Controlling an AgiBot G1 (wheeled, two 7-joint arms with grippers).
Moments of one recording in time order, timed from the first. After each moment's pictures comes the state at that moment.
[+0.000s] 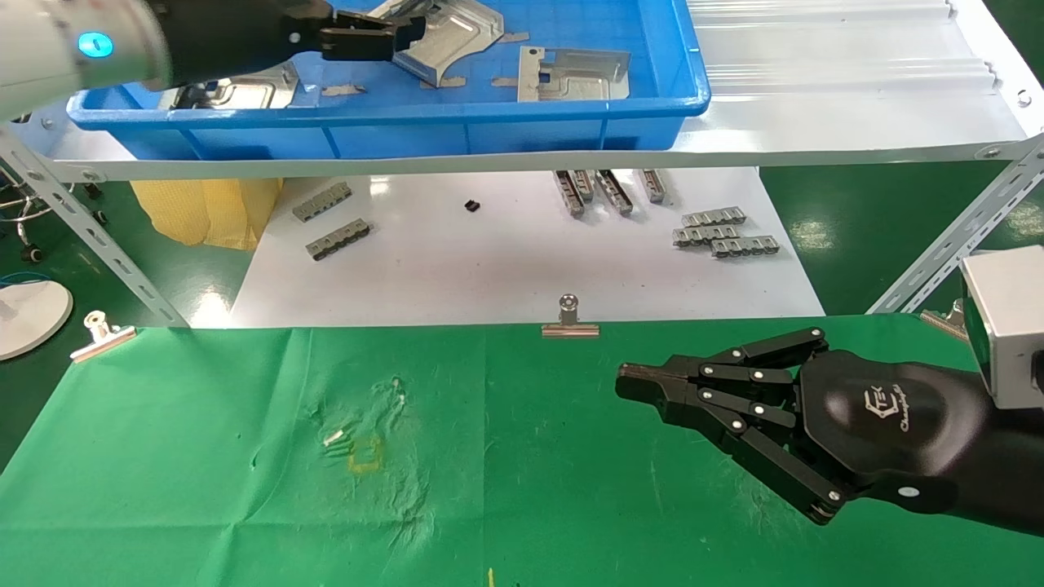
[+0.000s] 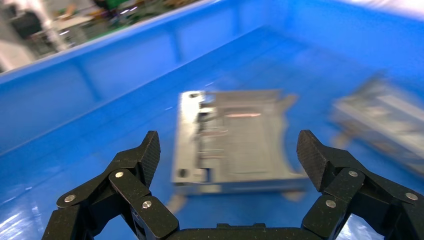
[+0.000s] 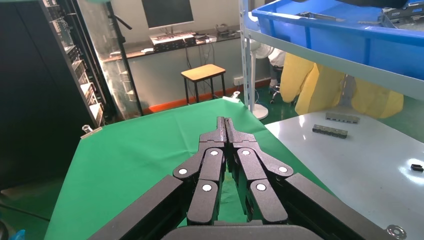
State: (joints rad) left arm -1.95 1.19 0.49 -0.24 1.30 0.96 -0.05; right arm 1.06 -0.55 -0.38 1.21 -0.62 -1.40 0.11
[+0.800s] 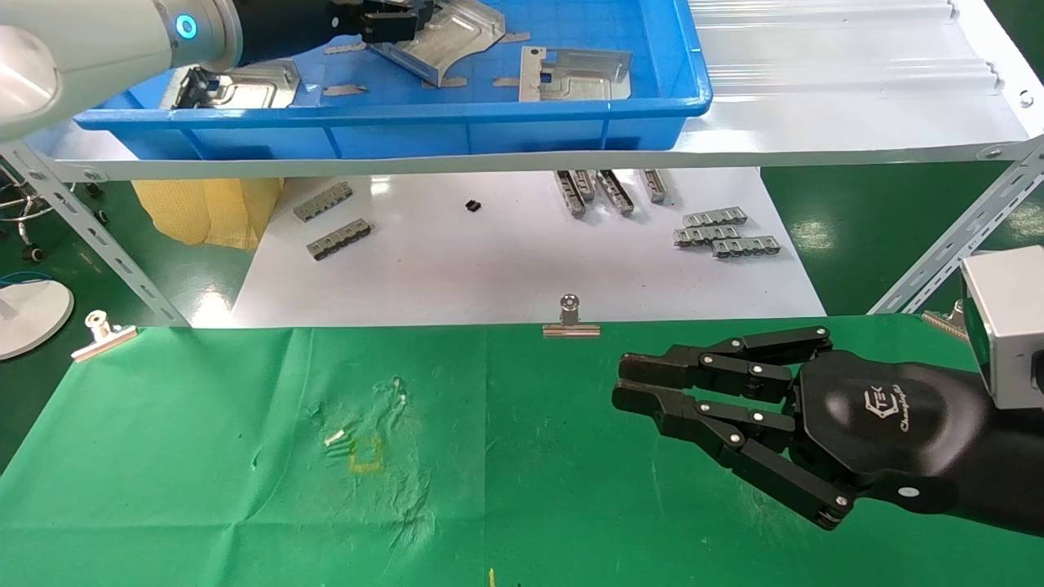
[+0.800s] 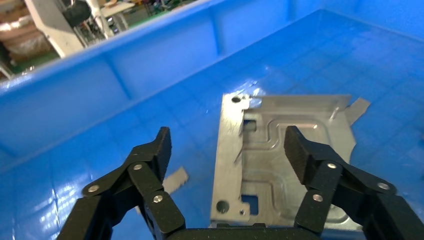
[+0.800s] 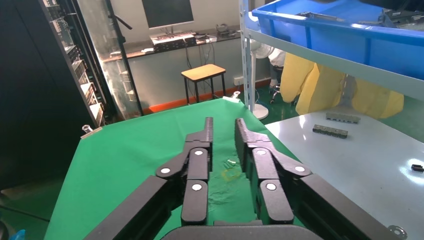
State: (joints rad) left arm -2.03 1.35 0.53 -0.04 1.36 0.71 -0.01; right arm 1.06 -0.55 -0.38 1.21 -0.62 -1.40 0.11
